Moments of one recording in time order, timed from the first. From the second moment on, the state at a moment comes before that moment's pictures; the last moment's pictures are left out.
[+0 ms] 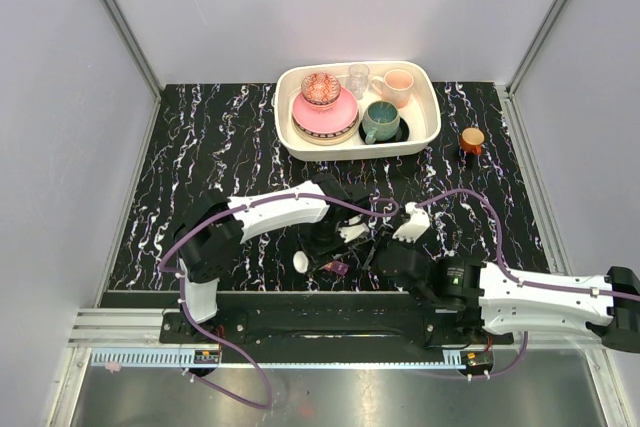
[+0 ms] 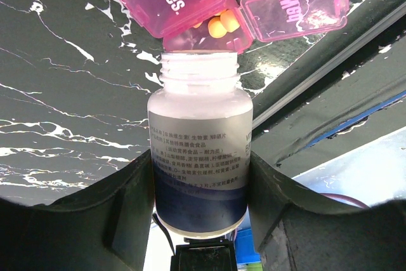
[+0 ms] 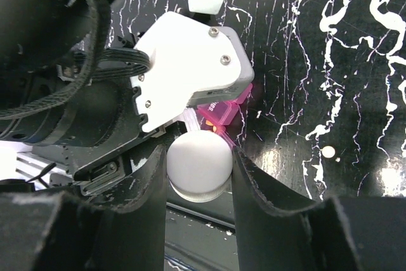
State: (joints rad) left arm -1.01 1.88 1.42 -1.24 0.07 0.03; right arm 1.31 0.88 0.55 -0.34 0.67 1.20
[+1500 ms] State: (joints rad) left arm -1.02 1.87 1.41 -1.23 0.09 0.03; right arm 1.31 0.70 0.55 -0.38 0.67 1.17
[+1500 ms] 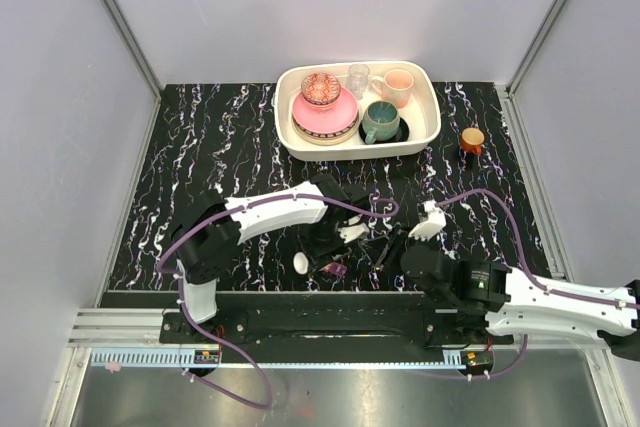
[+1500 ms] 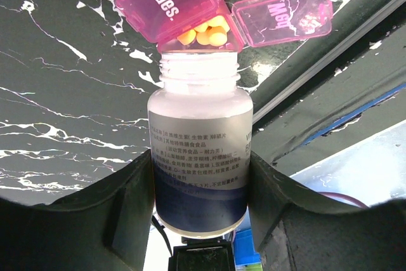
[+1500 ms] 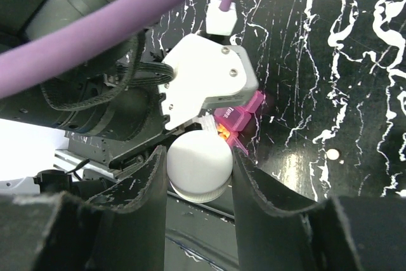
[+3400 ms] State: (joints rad) left arm -1.03 0.74 0.71 0.54 -0.21 0.15; right arm 1.31 0.37 0.86 -0.84 0.91 0.86
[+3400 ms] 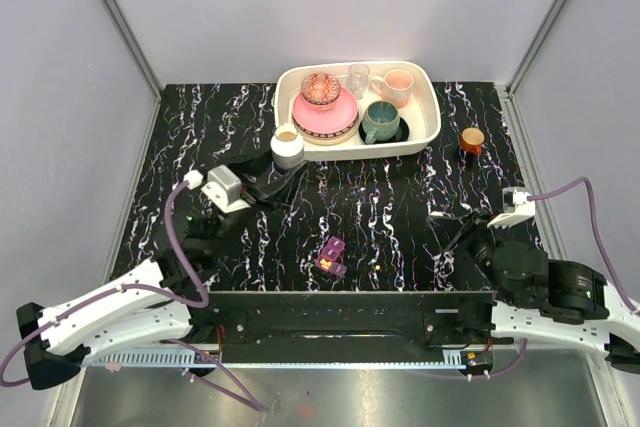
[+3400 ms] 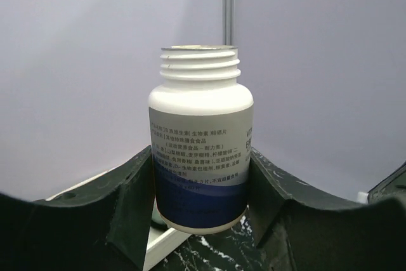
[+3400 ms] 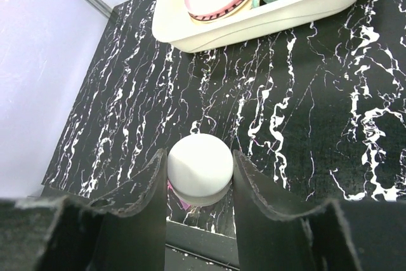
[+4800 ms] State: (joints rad) left arm -1.20 0.84 0.73 0.31 0.38 -0.20; right arm 1.31 0.71 1.14 -0.41 0.22 0.55
